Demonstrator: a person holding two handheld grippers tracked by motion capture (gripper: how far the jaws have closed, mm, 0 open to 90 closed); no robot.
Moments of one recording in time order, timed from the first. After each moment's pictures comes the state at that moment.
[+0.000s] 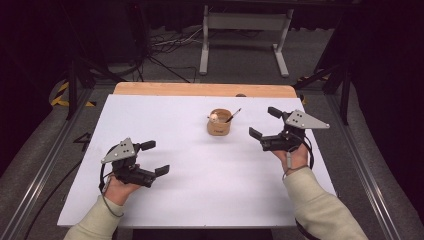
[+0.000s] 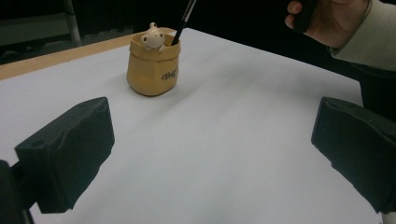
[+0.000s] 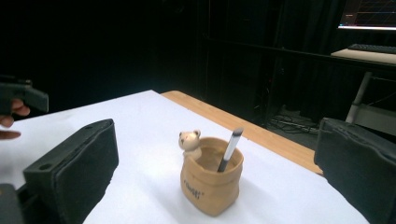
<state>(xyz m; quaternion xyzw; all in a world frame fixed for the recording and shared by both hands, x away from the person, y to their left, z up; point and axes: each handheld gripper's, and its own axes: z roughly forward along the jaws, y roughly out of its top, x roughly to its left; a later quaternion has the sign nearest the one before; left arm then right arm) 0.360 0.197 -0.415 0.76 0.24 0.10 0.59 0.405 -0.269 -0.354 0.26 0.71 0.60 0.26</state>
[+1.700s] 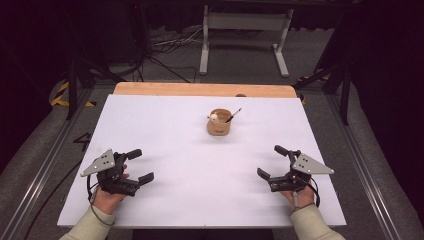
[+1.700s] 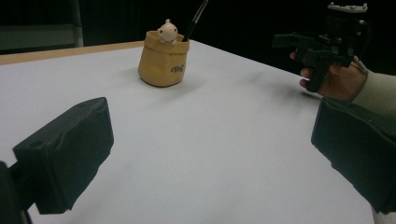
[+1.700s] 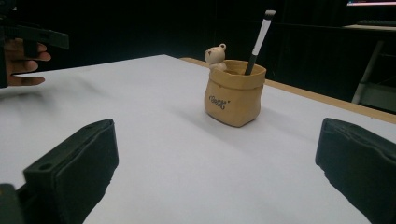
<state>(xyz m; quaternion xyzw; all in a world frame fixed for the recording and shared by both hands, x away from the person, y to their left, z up) 0.345 0.234 -0.449 0.72 0.26 0.09 0.64 0.341 -0.299 -0.442 0.26 0.72 0.59 0.25</state>
